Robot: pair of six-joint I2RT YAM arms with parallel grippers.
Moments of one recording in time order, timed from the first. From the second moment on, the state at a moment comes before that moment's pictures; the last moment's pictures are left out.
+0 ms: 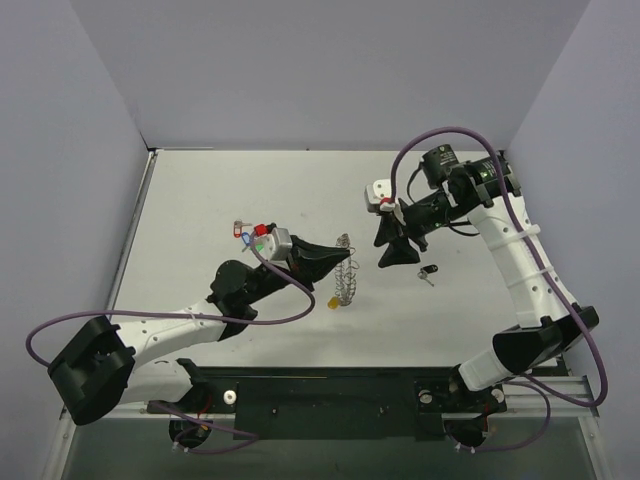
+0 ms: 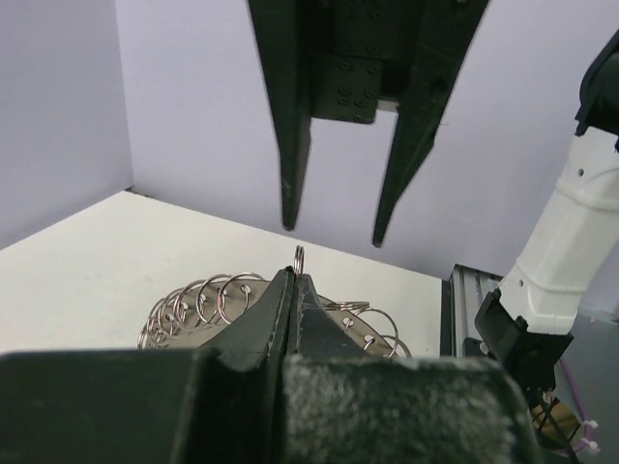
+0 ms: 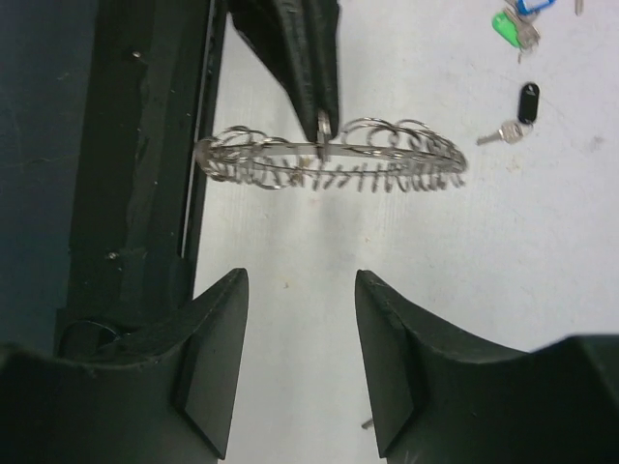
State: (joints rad) left arm -0.86 1.22 0.55 1.05 0.33 -0.30; right arm 0.41 1.54 1.83 -1.54 -0.82 -1.13
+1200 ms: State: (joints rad) left arm -0.88 1.27 0.53 1.25 0.30 -0.40; right arm 0.41 1.57 1.86 -1.53 -1.04 -1.10
